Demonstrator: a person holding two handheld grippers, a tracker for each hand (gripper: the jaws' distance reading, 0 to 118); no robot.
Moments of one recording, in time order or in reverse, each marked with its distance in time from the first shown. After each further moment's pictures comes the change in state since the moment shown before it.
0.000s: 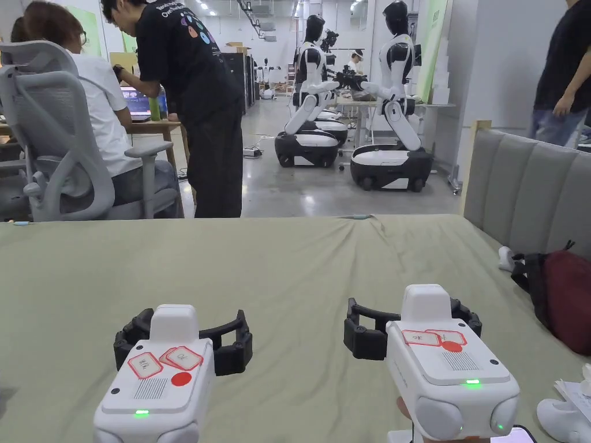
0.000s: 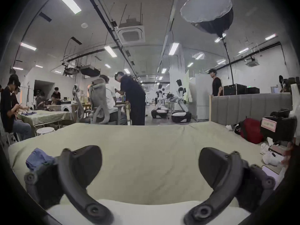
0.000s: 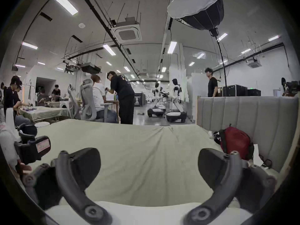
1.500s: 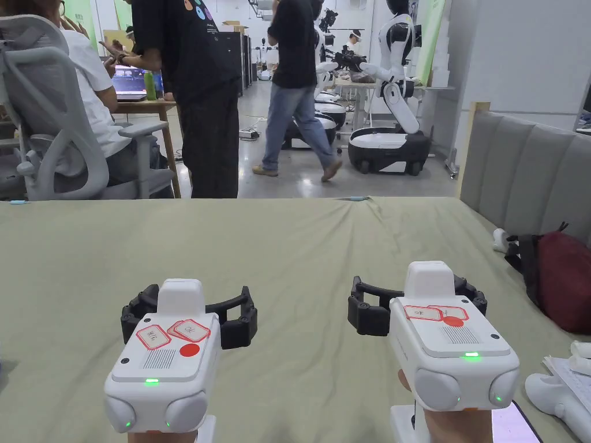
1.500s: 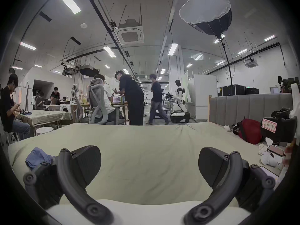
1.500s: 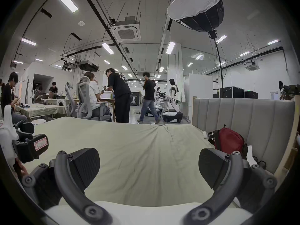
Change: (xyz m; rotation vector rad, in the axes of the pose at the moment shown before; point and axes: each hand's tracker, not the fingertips) left arm 0.001 -0.001 0.010 -0.008 -0.004 0.003; right arm 0.005 0.001 0.013 -0.018 -0.049 0.024
